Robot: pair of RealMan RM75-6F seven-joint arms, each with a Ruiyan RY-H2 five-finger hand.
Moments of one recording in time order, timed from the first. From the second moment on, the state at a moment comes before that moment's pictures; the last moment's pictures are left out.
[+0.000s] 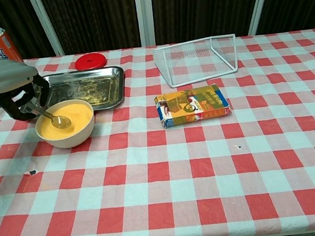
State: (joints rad) left arm -0.76 -1.43 -0.06 -1.45 0.95 0.89 0.60; right arm 0.08 -1.00 0.10 -1.61 -1.49 1.50 0.18
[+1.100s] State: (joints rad) left arm -0.77 -1.43 -0.05 -1.43 0.96 0.87 0.54; right arm 0.08 -1.01 0.10 -1.60 -1.48 1.49 0.19
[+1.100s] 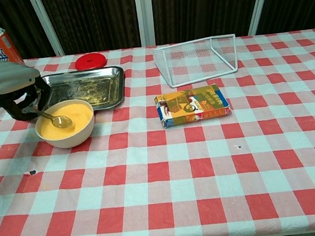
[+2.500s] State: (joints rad) left arm -0.84 -1.68 0.01 -1.45 0.86 1.39 1.40; right arm 0.08 -1.01 0.10 -1.58 -1.47 1.48 0.21
